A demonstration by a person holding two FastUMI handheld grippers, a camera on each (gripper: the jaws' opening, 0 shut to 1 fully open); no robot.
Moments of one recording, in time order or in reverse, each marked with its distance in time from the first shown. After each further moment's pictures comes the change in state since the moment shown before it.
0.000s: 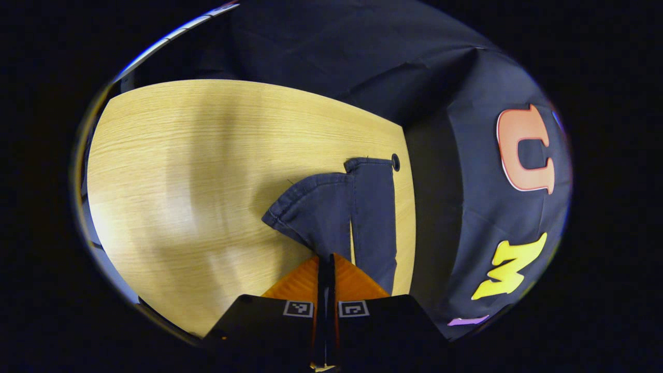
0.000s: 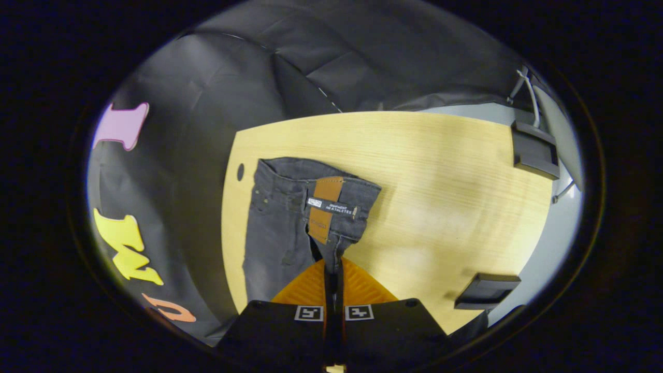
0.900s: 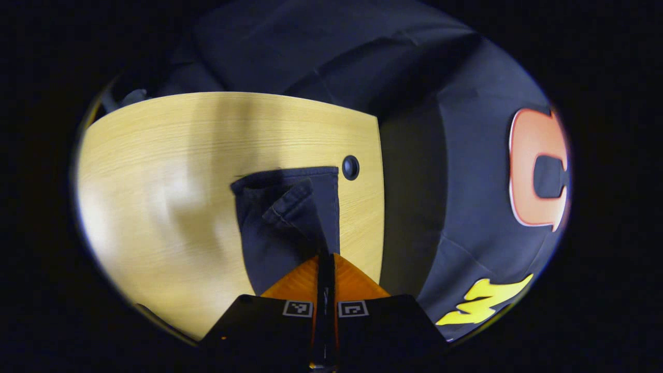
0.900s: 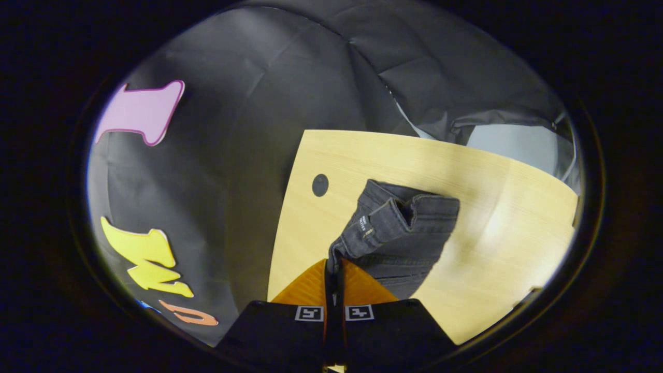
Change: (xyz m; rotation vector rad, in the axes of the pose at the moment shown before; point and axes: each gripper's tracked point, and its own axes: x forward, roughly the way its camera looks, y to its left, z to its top) left arm 0.133 -0.142 0.047 0.027 0.130 0.024; right arm 0.085 0.187 0.050 -0.124 0.037 0.102
